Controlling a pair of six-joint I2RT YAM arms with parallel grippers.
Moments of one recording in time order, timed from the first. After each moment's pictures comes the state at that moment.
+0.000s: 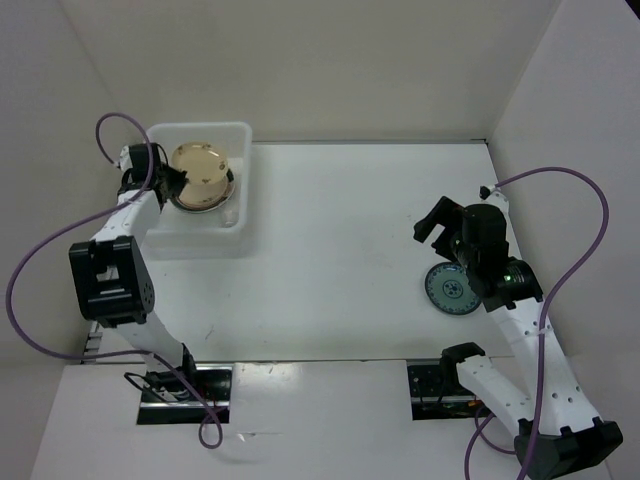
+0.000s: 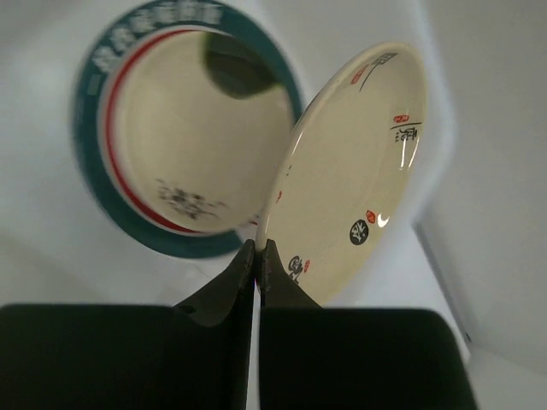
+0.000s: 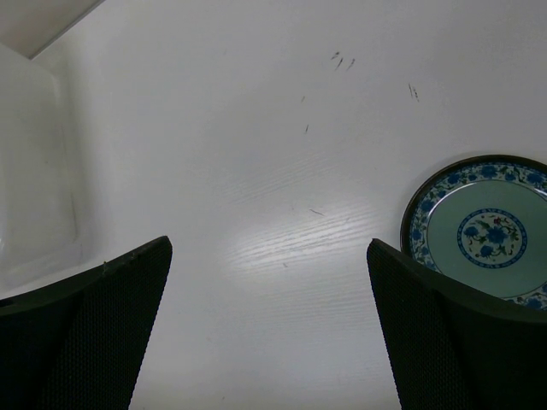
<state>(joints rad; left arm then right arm) 0.16 1.65 1.29 -0.19 -0.02 -0.95 0.22 0.80 0.94 -0.68 0.17 0.64</state>
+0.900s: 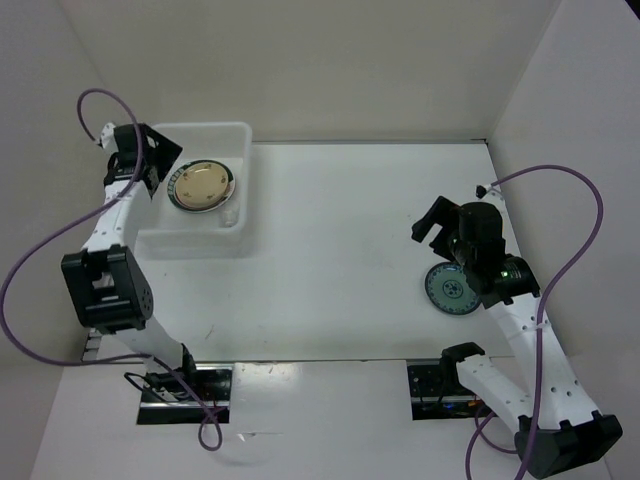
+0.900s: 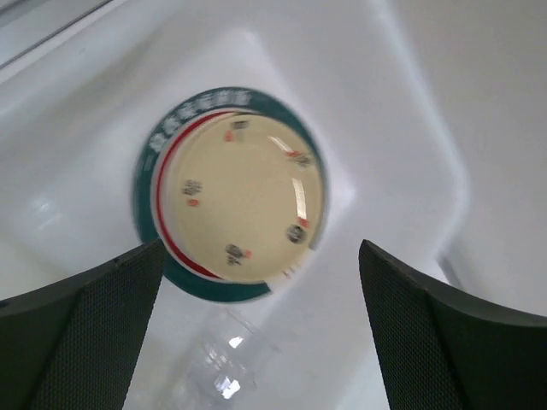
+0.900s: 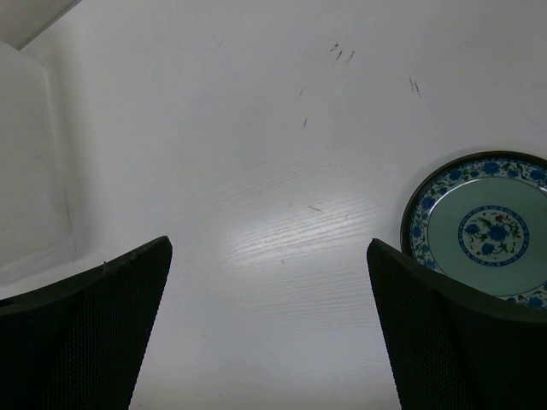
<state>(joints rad) 0.20 1.75 1.43 -0.30 -0.16 -0.84 0.23 0.83 0.94 -0.68 0.17 0.64</state>
